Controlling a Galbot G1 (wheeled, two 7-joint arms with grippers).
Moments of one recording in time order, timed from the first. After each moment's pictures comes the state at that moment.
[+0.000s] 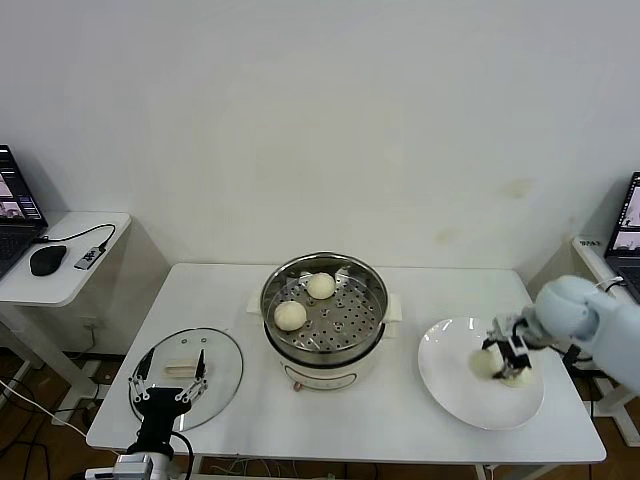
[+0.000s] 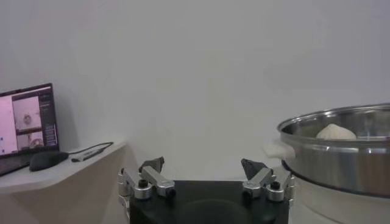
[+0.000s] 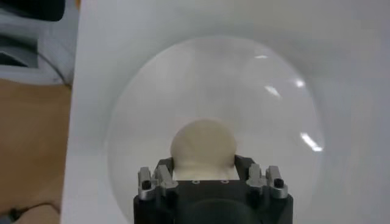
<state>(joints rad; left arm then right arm) 1.68 -1.27 -0.57 -2.07 -0.08 -0.09 -0.20 0.10 0.42 -0.84 1.54 -0.02 -0.28 -1.09</state>
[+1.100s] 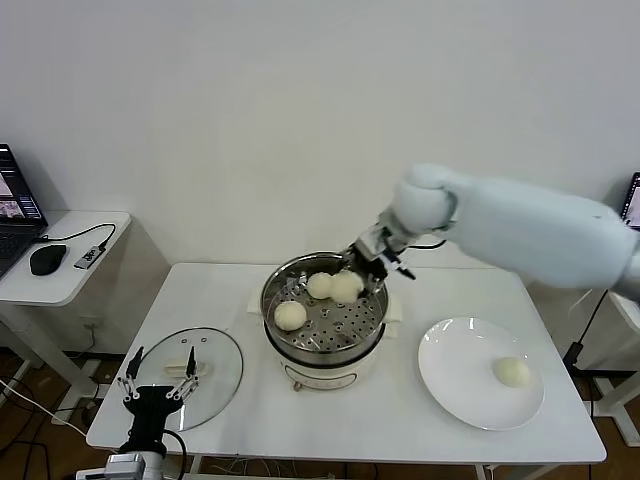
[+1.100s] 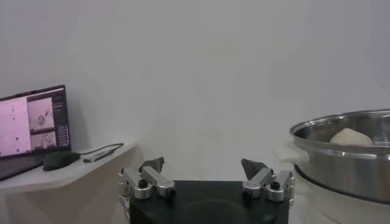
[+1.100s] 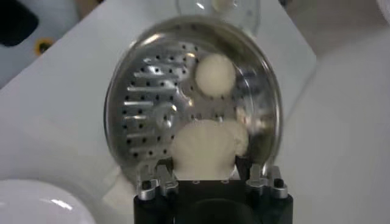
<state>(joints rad) 1.69 -1.30 -0.60 -2.09 -0.08 -0.09 -0.21 0.58 1.03 -1.26 1.45 0.12 0.04 -1.03</state>
